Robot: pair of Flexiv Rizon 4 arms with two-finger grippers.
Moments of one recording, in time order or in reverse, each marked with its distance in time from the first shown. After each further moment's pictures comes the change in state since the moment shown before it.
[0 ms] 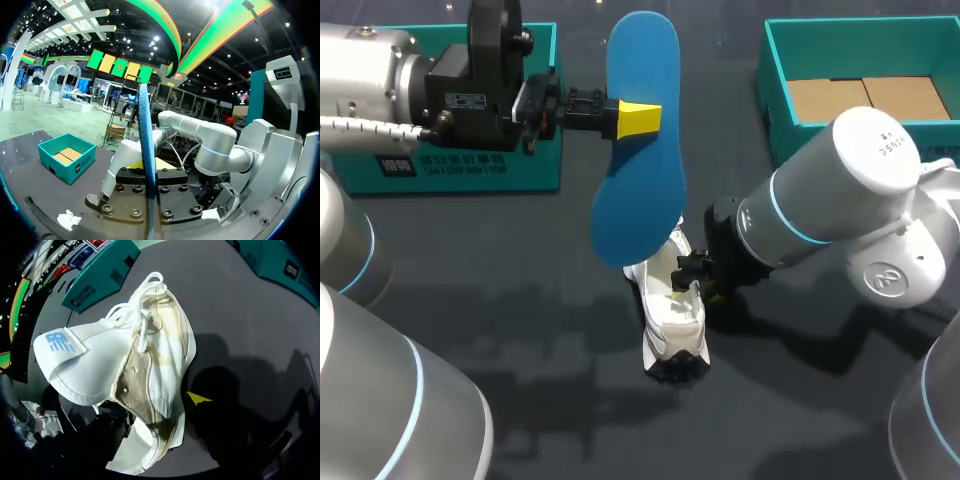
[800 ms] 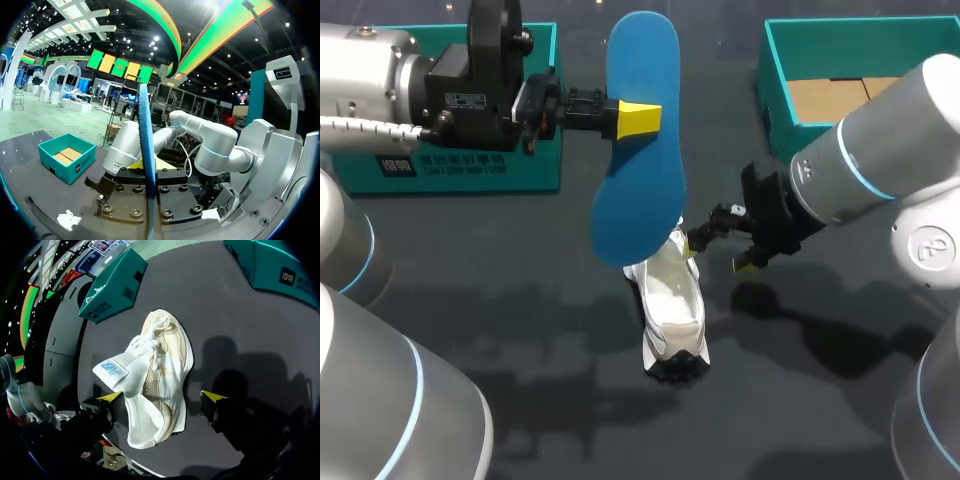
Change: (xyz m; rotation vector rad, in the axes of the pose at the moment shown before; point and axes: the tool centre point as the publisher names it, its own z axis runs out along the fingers) left arm 0.000 0.000 0.000 0.000 0.000 0.000; right arm 0.003 0.025 -0.070 0.007 0.134 0.054
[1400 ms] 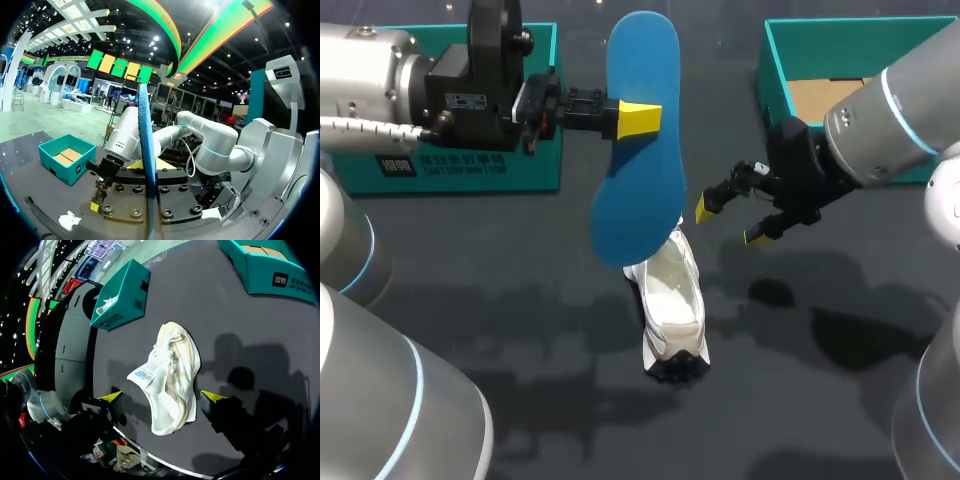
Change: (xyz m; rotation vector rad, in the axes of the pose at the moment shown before) left arm -0.001 0.000 0.000 0.000 -0.003 0.031; right arm 0.023 0.019 -0.055 0.005 0.096 0.037
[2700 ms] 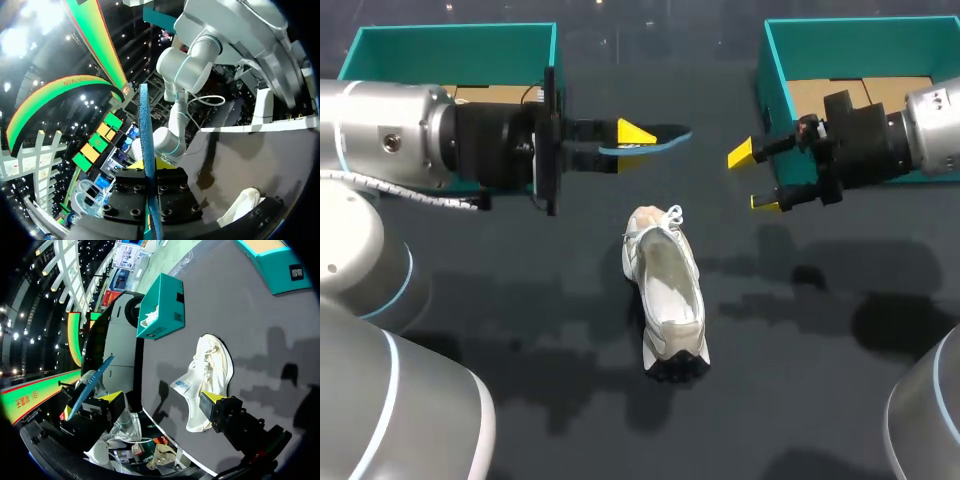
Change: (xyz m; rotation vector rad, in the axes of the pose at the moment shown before) left arm -0.050 0.046 0.003 0.130 0.028 1.241; right arm 0.018 0.030 -0.056 -0.014 0.435 0.072
